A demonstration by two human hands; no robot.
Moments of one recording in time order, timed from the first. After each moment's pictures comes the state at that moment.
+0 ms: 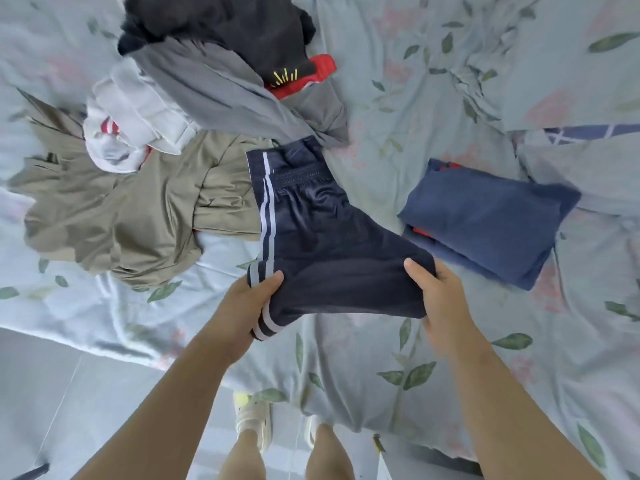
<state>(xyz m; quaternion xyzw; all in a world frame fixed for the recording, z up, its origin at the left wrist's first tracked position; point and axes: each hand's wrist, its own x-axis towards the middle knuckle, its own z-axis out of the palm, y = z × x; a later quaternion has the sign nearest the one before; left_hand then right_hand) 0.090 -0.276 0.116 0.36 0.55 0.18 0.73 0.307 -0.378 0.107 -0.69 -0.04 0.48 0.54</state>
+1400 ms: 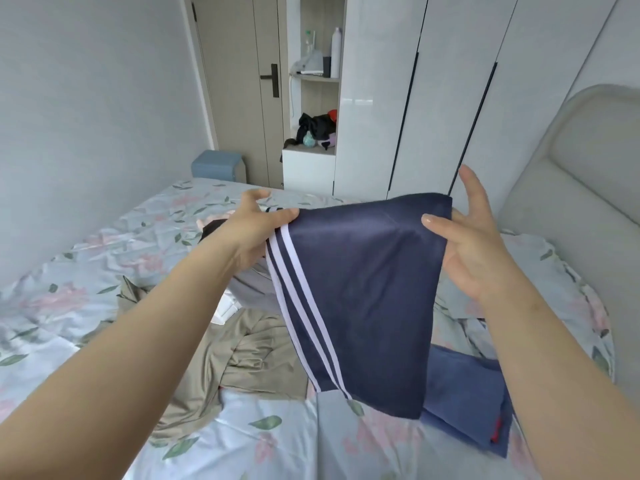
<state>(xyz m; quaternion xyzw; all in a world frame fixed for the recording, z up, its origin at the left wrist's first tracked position) 0.122 -0.177 0.436 0.53 0.42 0.37 0.64 0.347 -0.316 0.426 -0.49 -0.39 0.36 0.69</state>
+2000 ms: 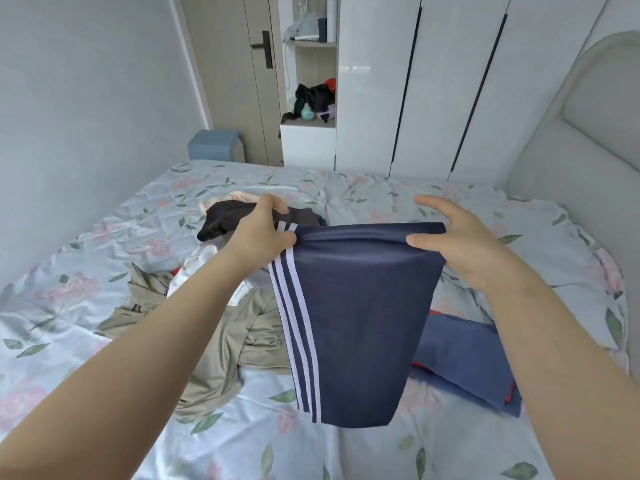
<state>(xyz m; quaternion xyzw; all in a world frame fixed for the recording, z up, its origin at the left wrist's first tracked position) 0.100 -0.166 0.393 0.77 0.47 0.26 0.35 0.327 -0.311 0.397 -0.71 -0.41 0.29 0.50</state>
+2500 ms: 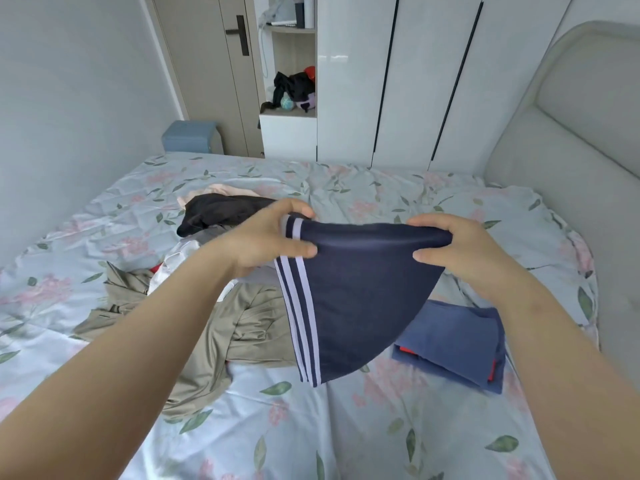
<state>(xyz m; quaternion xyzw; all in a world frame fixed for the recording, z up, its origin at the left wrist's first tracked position) 0.105 -0.176 0.391 0.76 0.30 0.16 0.56 0.325 -0.340 0.388 -0.73 -0.44 0.26 0.44</state>
